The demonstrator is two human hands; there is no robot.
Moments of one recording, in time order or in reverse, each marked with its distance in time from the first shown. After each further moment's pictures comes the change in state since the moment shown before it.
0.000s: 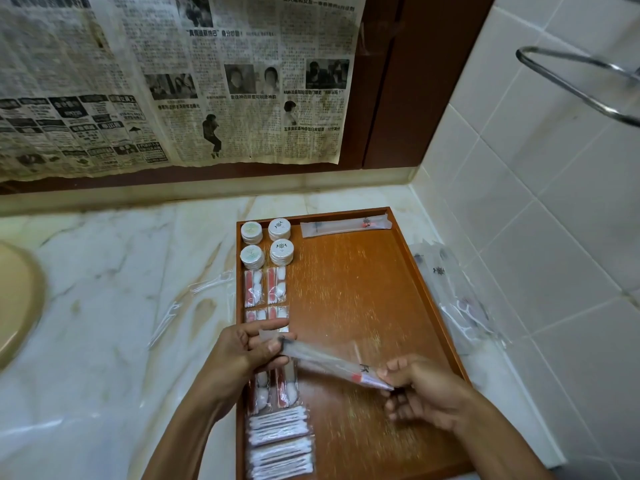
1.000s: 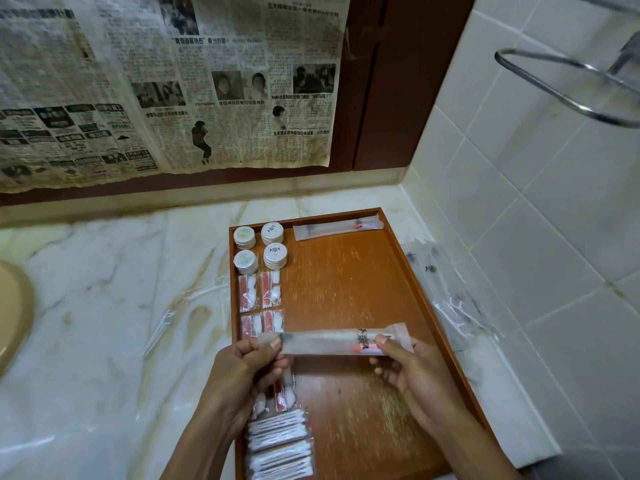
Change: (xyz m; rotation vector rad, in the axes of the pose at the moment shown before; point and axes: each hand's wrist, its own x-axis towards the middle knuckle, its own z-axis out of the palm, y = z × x) left_hand -0.002 -0.013 0.014 -0.207 0.255 -0.170; right_hand 0.009 0.013 0.015 0.335 0.313 -0.442
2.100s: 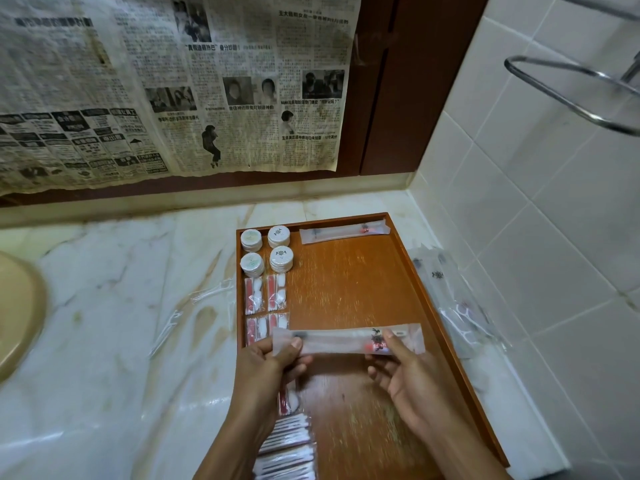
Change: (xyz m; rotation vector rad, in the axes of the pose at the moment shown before) left_hand -0.002 -0.015 0.027 0.038 0.068 0.147; right_hand 0.003 0.003 0.015 0.209 0.012 0.030
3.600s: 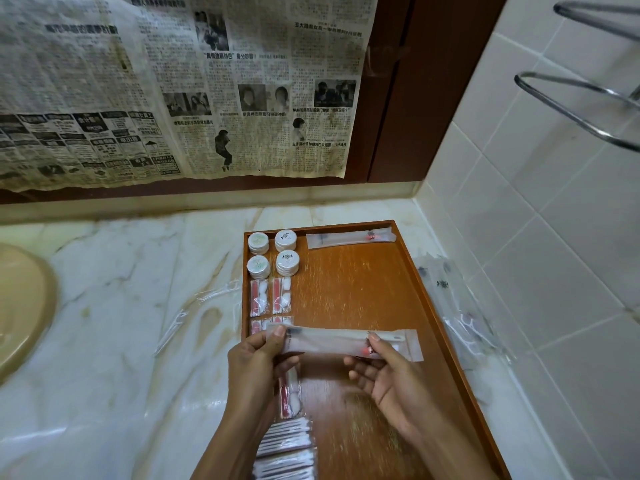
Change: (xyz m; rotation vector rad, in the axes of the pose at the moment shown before) left_hand 0.007 0.004 -0.003 -0.098 0.085 0.119; right_hand -0.002 0.002 0.020 0.085 -0.139 0.158
